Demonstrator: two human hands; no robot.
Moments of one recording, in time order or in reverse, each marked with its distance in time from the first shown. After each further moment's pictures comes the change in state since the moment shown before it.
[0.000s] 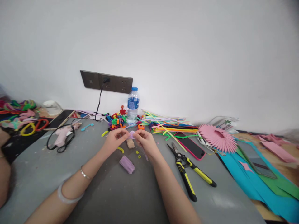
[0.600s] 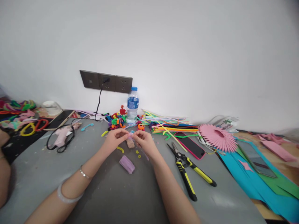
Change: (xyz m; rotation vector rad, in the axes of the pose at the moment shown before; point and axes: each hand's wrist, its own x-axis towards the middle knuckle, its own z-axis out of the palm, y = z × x) left_hand 0.001 -0.004 0.001 -0.078 -0.032 -0.065; right_hand 0.001 0.005 -0.001 -0.102 -0.017 0.004
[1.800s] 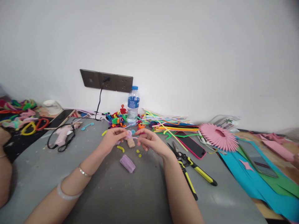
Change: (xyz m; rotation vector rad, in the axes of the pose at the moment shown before) left_hand 0.001 -0.003 -0.004 -0.304 0.035 -0.251; right_hand -0.013 -0.025 -0.036 -0.072 -0.334 0.064
